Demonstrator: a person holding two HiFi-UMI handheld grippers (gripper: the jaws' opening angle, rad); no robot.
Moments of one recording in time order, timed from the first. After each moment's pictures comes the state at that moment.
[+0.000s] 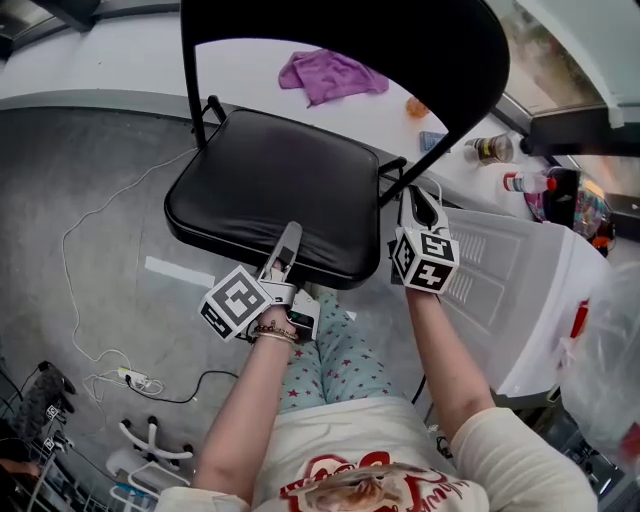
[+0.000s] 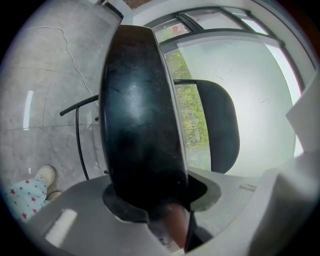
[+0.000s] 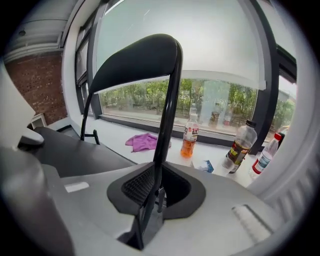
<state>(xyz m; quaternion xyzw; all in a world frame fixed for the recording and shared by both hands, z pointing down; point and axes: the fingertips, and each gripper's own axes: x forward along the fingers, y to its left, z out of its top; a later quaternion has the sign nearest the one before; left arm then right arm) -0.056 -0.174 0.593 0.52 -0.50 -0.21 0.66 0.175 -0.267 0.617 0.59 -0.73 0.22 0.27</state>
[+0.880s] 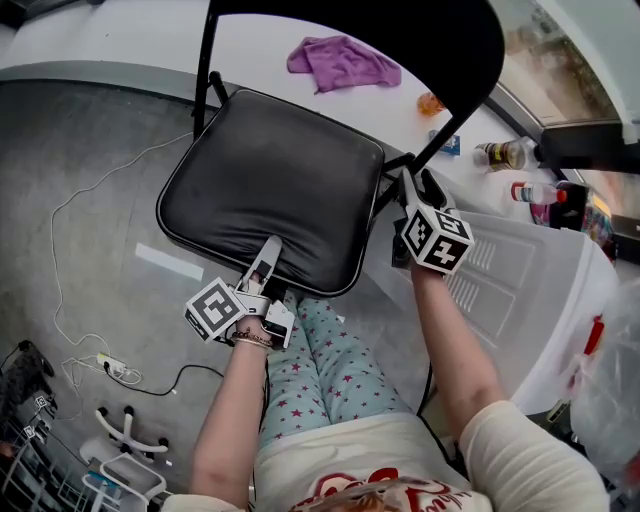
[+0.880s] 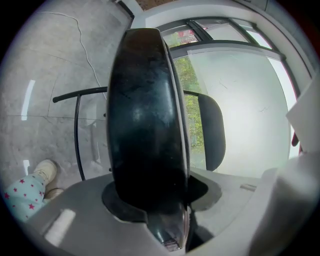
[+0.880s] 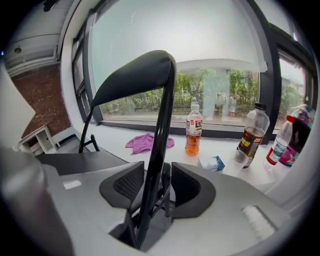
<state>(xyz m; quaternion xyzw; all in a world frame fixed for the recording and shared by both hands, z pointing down) -0.066 -0.122 0.653 0.51 -0.48 -0.26 0.66 0.179 -0.296 0.649 0.57 -0.74 0.26 0.23</state>
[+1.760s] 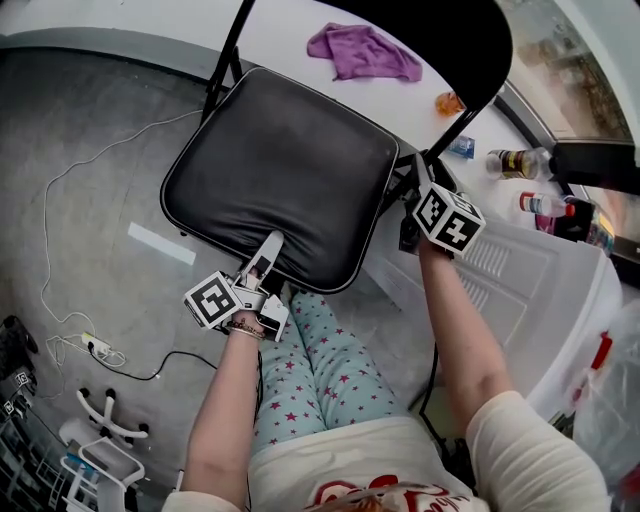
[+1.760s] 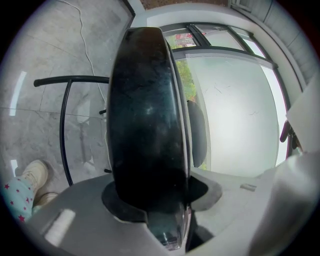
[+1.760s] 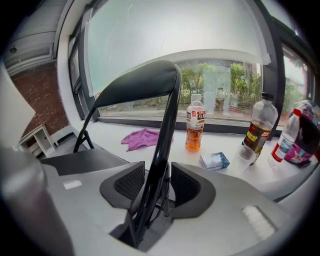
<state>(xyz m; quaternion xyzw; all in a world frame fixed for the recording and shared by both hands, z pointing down) -0.071 -0.104 0.682 0.54 -0.46 -0.29 0.64 0.176 -0.319 0.680 0.57 -0.73 0.28 0.24</state>
